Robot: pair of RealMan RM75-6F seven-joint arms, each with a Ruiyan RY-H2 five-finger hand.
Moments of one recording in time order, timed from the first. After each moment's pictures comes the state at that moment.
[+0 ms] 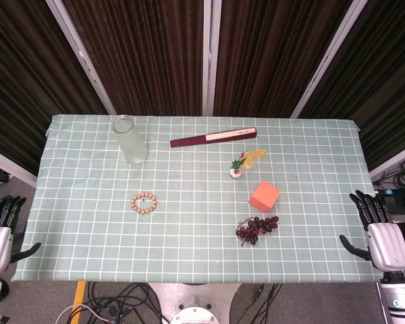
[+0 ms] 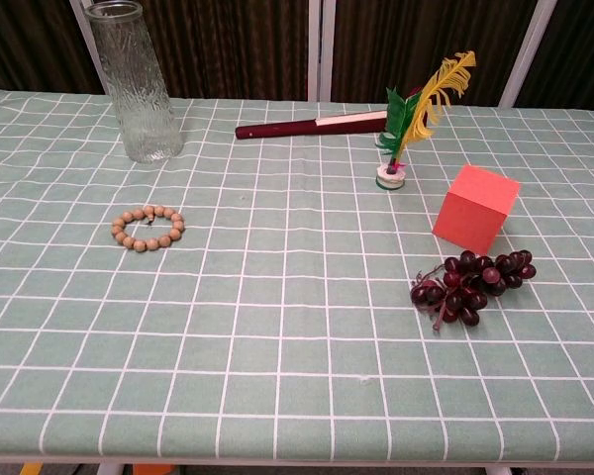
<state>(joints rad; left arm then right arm) -0.02 -1.19 -0.04 -1.54 1.49 1.55 0.01 0.09 -1.10 0.04 -1.63 -1.55 1.50 0.10</state>
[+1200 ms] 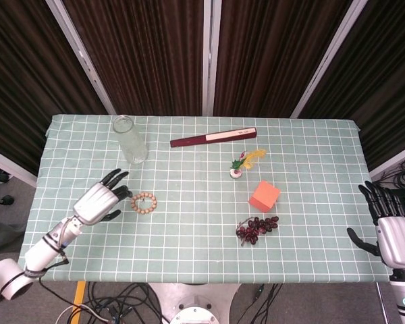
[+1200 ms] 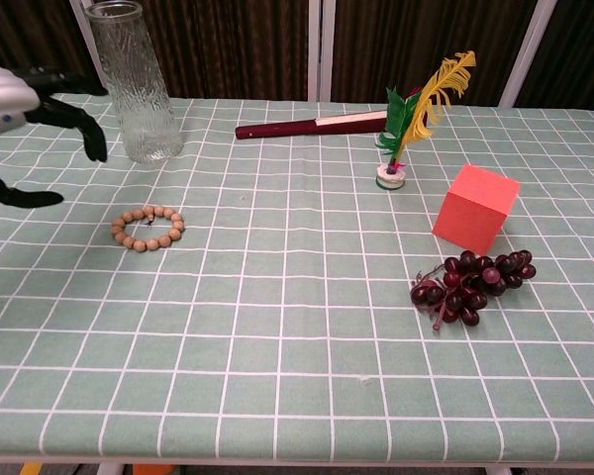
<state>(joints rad) -0.56 -1.39 -0.06 -1.22 1.83 1.14 -0.07 0.09 -1.01 0.07 -1.72 -1.56 1.52 0.08</state>
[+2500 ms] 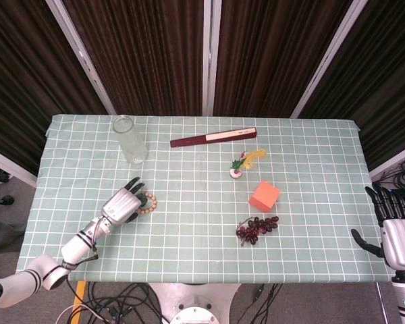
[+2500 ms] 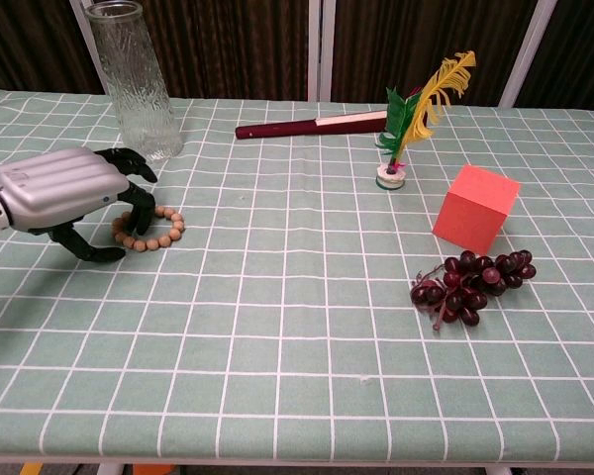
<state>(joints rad) -0.65 -1.66 0.02 -0.96 1.68 1.05 0.03 0.07 -1.05 0.08 -1.69 -1.53 1.53 0.10</state>
